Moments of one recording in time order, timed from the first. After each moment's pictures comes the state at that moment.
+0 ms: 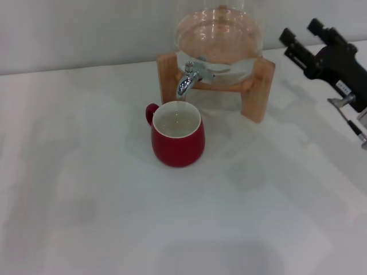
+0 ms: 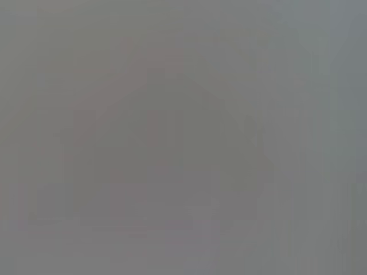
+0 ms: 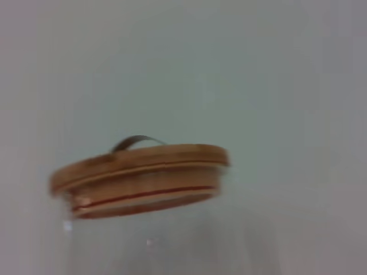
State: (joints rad) left arm -0.40 -2.08 1.82 0.15 -0.51 1.30 -0.15; right arm 0.32 1.98 -1.76 -0.46 0.04 -1.19 0.57
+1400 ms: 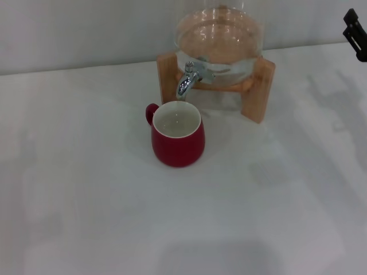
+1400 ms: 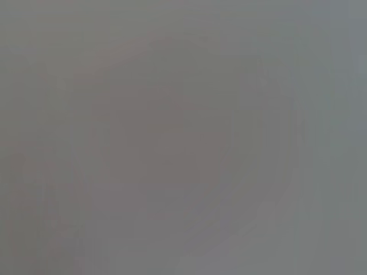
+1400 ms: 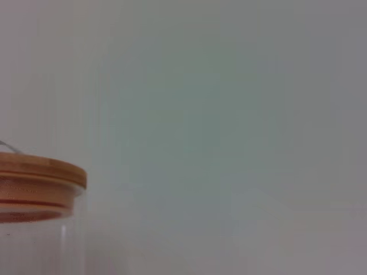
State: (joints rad) left arm -0.36 -2.08 1.82 0.15 -0.68 1.27 -0.21; right arm 0.33 2.01 -1.58 -0.36 0.15 -1.21 0.34
